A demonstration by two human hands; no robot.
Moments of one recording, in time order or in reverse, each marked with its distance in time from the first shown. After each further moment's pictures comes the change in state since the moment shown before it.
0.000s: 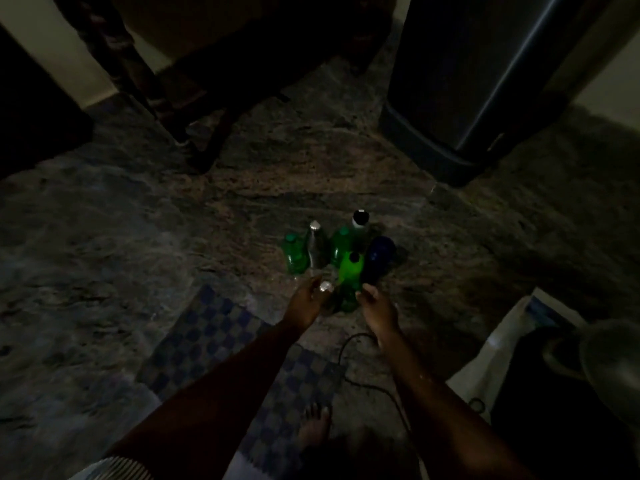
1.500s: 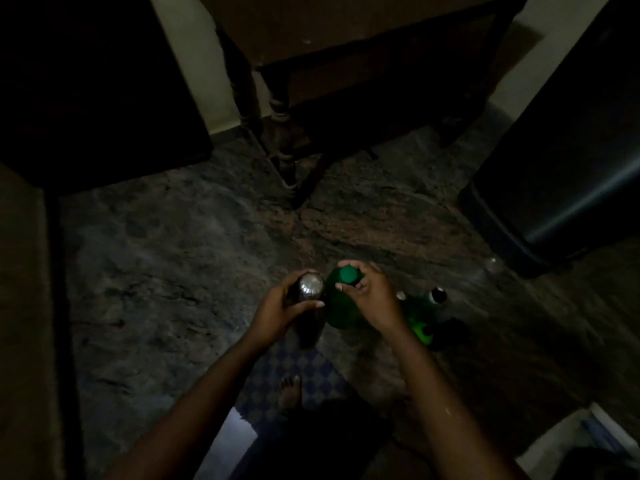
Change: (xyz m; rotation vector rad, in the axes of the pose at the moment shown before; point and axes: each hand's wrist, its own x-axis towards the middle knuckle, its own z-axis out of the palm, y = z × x) left_hand -0.100 0.130 -0.325 -0.136 0.190 0.274; right_hand -0.151 -0.307 0.136 -0.167 -0.325 -0.623
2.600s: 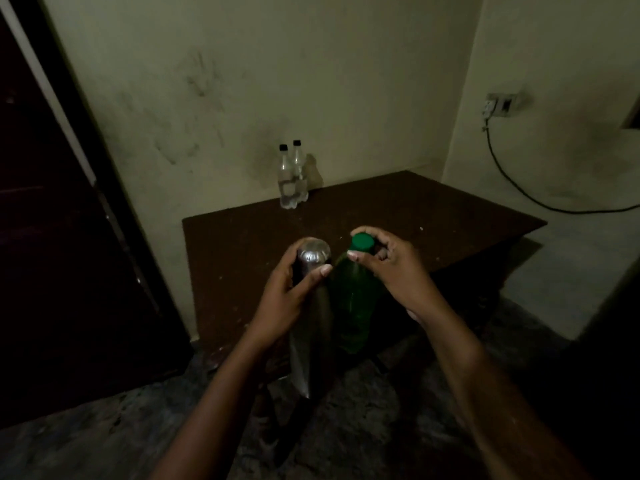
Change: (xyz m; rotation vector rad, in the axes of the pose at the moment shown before) left_hand 0.525 0.333 -0.082 -0.053 0.133 0.597; right_hand 0.515 -0.307 -0.222 0.103 0.086 -0.492
